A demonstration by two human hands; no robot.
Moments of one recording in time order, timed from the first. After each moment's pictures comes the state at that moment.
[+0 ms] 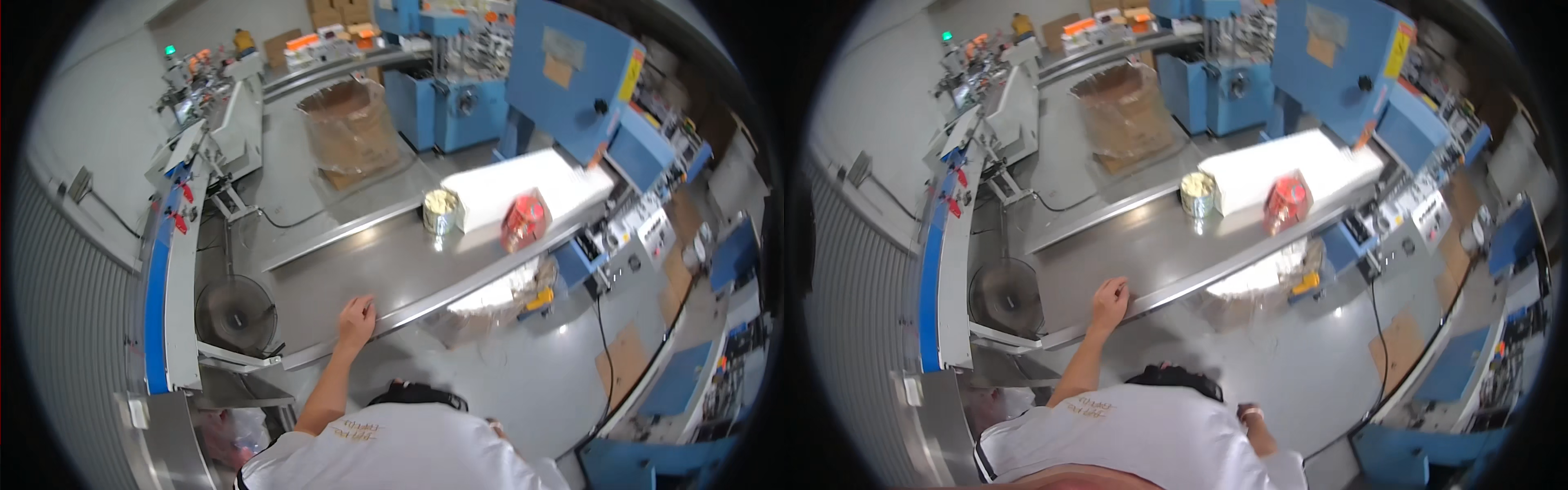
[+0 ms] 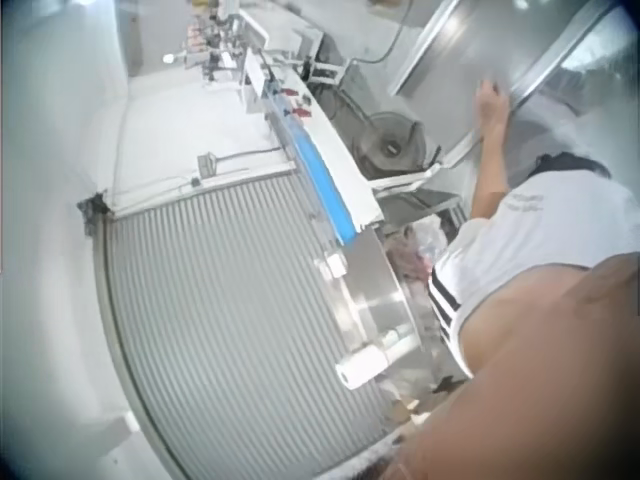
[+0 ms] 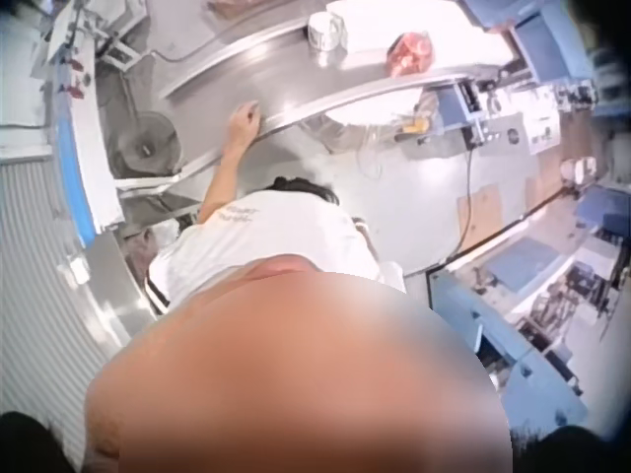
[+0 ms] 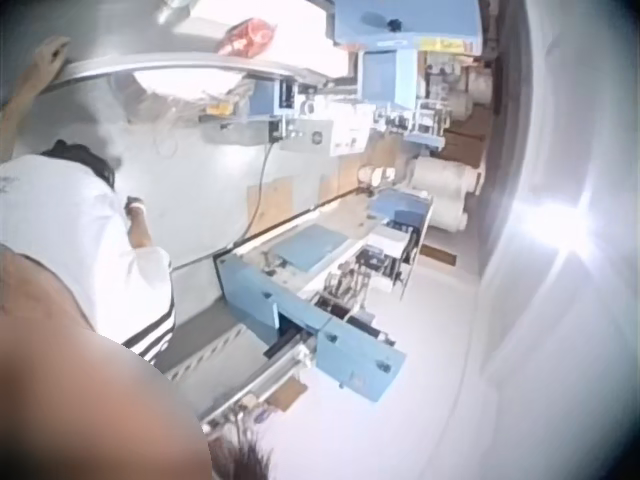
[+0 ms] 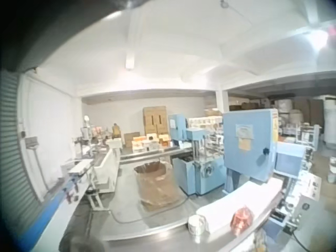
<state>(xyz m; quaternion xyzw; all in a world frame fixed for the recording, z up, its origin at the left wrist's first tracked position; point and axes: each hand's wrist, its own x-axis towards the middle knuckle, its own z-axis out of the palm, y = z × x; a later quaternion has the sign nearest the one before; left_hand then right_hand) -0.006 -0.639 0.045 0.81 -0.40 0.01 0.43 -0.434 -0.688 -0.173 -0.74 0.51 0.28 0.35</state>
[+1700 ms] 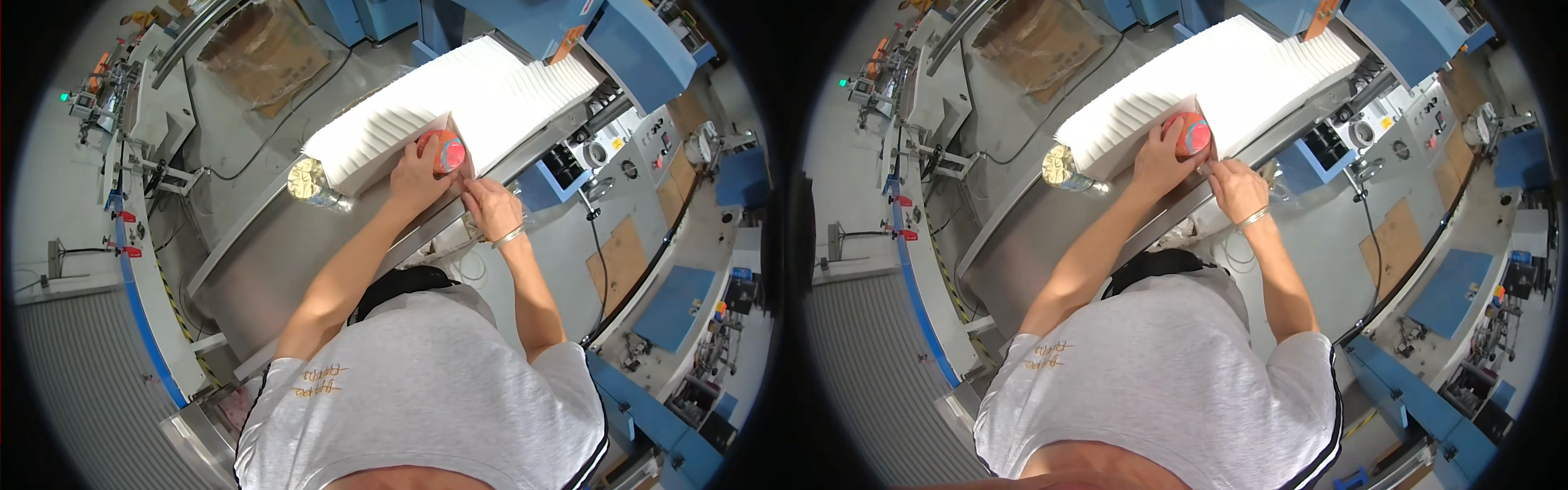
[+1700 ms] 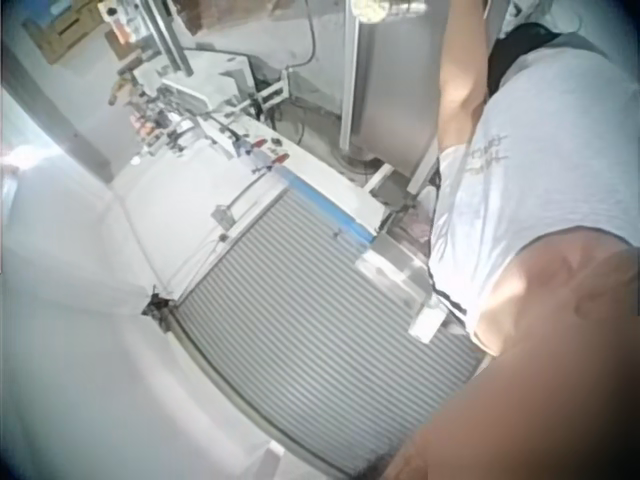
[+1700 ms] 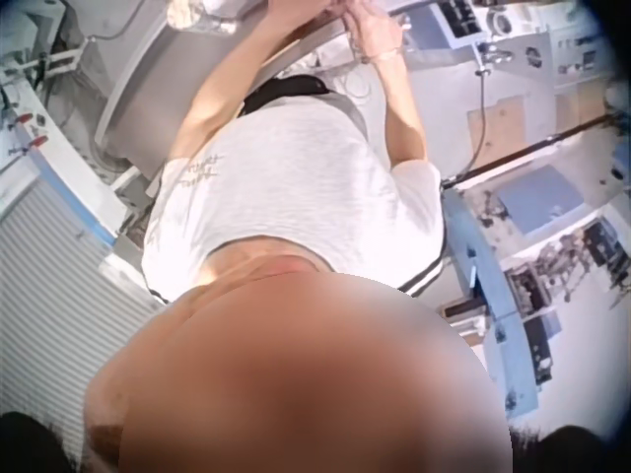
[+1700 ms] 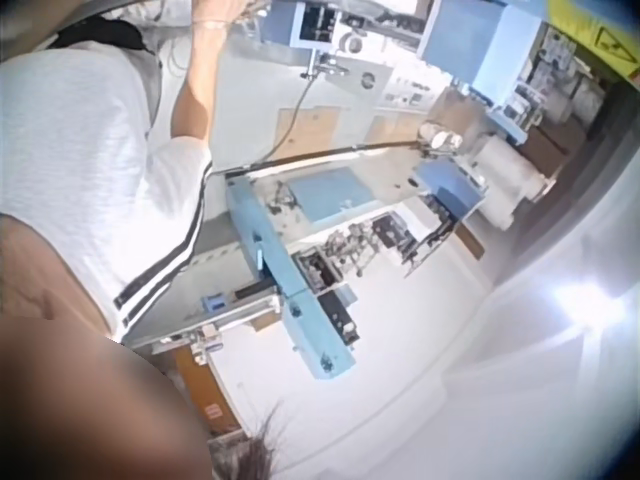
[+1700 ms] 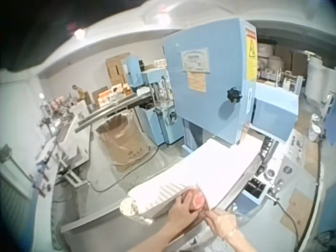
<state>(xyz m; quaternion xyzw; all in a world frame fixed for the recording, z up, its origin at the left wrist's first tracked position) -0.105 -1.048 0.078 0.77 -0.57 -0.05 0.29 -0.273 -1.091 0.093 -0.90 0.33 -0.23 0.18</state>
